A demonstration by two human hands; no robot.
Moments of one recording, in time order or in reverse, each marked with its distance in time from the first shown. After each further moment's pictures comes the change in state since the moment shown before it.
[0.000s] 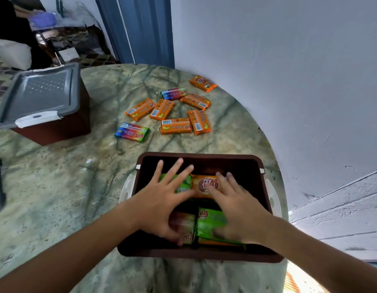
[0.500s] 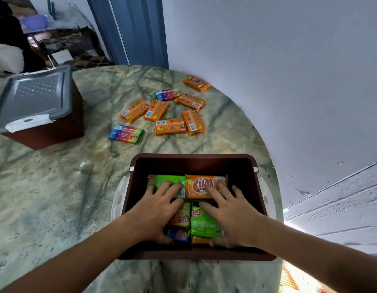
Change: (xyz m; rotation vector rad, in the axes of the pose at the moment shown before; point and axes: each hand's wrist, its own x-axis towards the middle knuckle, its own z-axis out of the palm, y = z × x) left_hand -0.001 0.013 0.021 0.104 -0.077 -0.034; right_hand 0.006 0.013 0.020 -0.351 0.010 -0.179
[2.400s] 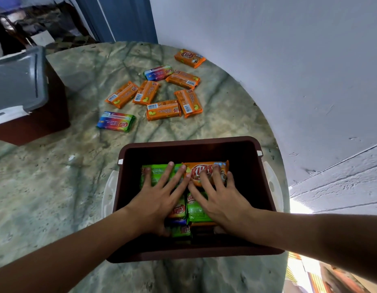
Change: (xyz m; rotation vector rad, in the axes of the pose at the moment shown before) left_hand 0.015 -0.002 0.012 -0.018 -0.161 0.031; right_hand 0.025 -0.013 0.020 -0.099 -0.036 0.028
